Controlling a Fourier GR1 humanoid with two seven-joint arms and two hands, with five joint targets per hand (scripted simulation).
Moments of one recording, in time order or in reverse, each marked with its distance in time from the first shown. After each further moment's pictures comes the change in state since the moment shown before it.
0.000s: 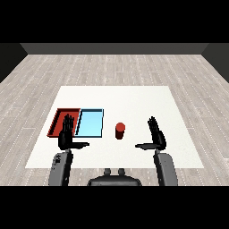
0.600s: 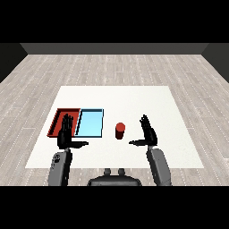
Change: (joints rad) left arm -0.013 0.007 0.016 0.011 0.008 -0.003 0.003; right arm -0.090 0.028 0.071 0.142 -0.088 -0.067 0.011
